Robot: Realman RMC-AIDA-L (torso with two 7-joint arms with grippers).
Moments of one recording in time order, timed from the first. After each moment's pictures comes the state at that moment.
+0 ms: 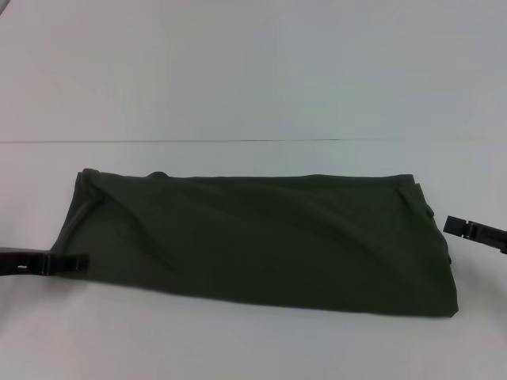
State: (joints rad) left arm -0.60 -2.05 0.45 0.77 2.55 1.21 -2.00; right arm 0.44 1.96 -0.50 -0.52 -1.93 -1.44 1.85
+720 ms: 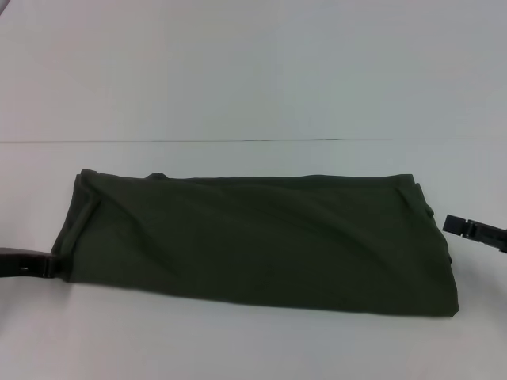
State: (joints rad) left arm -0.60 -2.06 0.46 0.79 2.57 1.20 -1.99; right arm 0.44 1.96 -0.50 -0.52 -1.93 -1.45 1.86
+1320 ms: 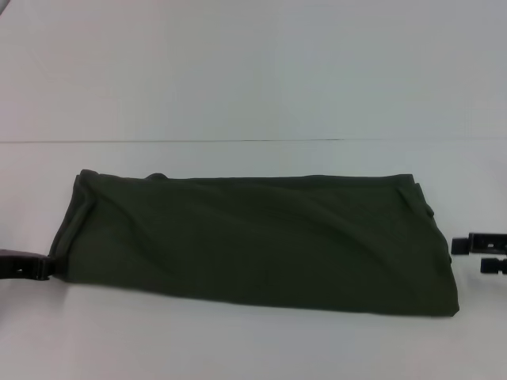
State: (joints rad) left arm -0.58 -2.06 0.45 0.82 2.56 1.26 -1.99; right arm 0.55 1.91 -0.56 -0.69 -2.30 -1.45 2.40
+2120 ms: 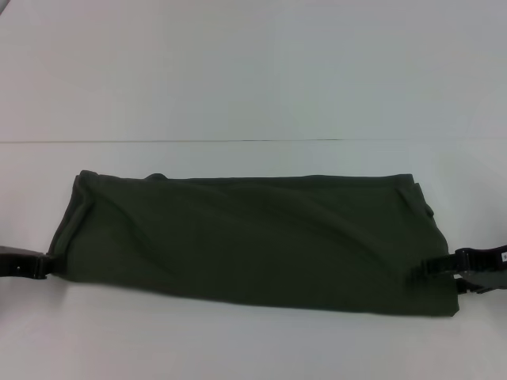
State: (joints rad) left arm -0.58 -2.06 0.46 0.85 2.57 1.28 -1.98; right arm 0.68 1.95 -0.70 -0.67 -2.51 -1.39 2.55
